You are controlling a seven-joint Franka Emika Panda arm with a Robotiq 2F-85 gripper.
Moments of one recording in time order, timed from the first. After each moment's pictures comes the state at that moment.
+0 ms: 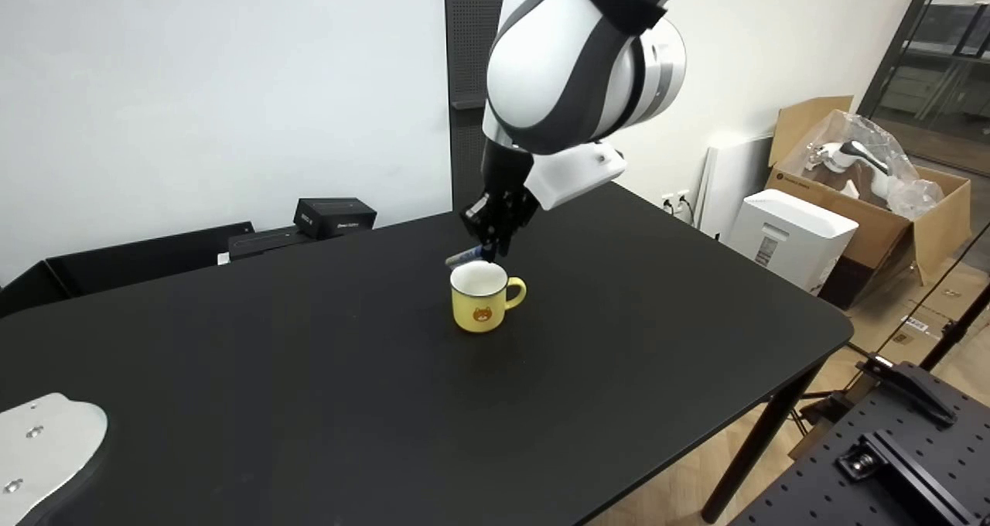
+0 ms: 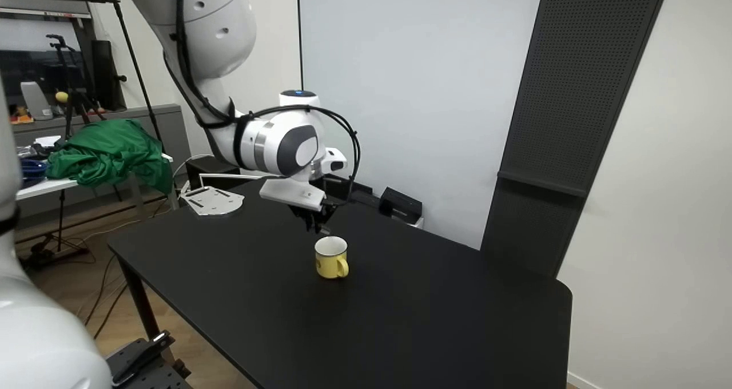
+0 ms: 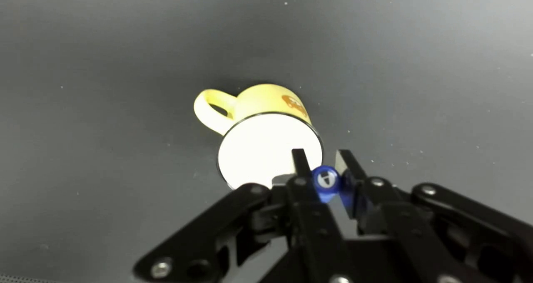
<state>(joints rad) 0.10 0.15 0.15 -2.41 0.04 2.75 -0.03</state>
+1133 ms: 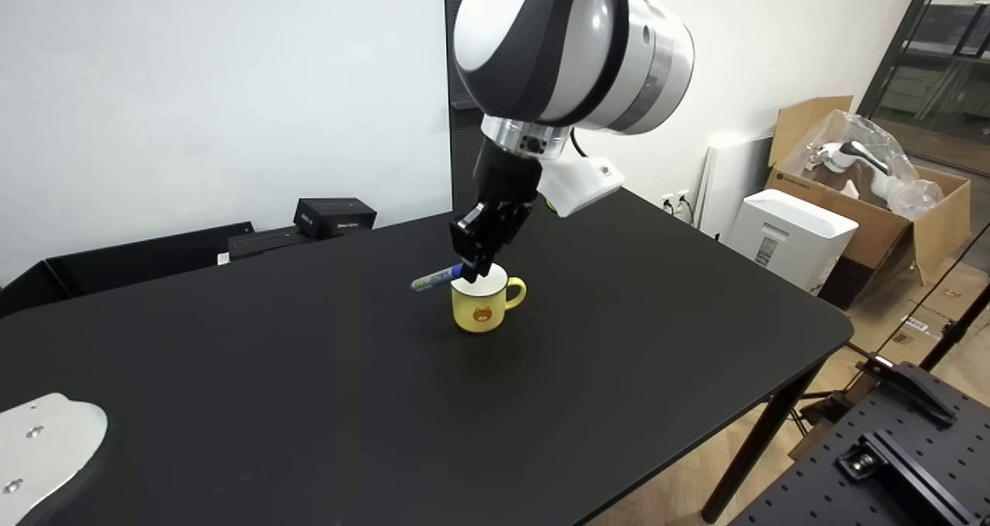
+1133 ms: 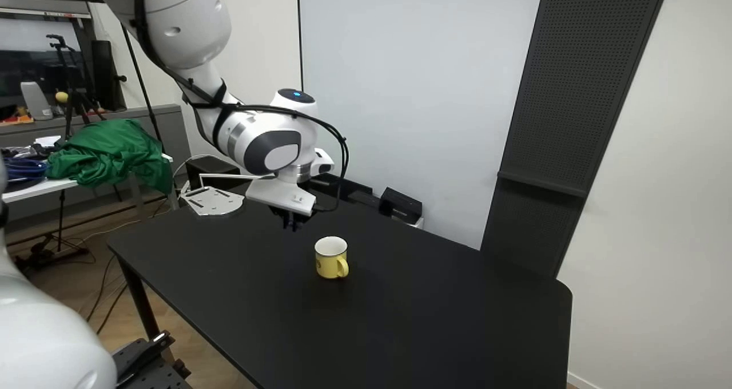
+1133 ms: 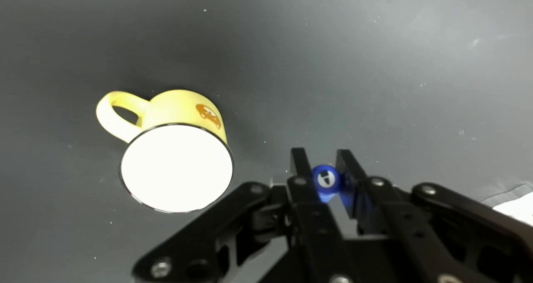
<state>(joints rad) 0.14 0.10 0.19 -2.46 0.47 2.72 -0.47</state>
